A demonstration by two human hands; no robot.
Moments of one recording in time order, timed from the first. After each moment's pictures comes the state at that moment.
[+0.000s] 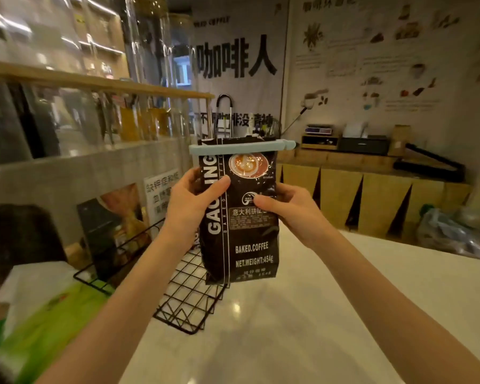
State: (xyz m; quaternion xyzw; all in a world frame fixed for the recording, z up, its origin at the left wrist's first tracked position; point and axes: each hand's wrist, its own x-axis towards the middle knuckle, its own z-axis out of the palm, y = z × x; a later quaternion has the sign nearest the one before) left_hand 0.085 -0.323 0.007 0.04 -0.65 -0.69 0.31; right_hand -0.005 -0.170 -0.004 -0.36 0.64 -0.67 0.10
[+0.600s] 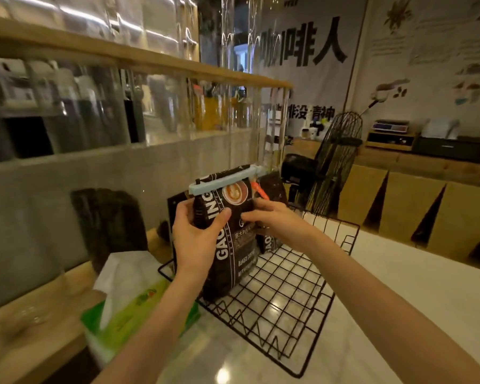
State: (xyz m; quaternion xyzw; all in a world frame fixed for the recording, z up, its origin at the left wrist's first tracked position) left_hand 0.113 -0.444 -0.058 0.20 -0.62 -0.57 0.51; right_hand -0.018 -0.358 -0.038 -0.40 0.67 -0.55 0.31
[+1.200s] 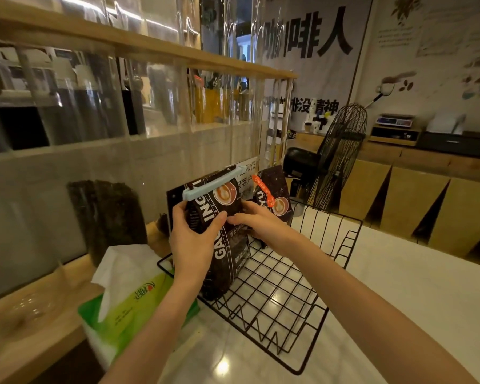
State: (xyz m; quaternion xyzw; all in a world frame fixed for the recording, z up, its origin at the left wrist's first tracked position) left_hand 0.112 -0.449 -0.076 0.26 -0.64 -0.51 0.51; right_hand 0.001 -0.376 -0.047 -0.37 0.69 -0.53 0.33
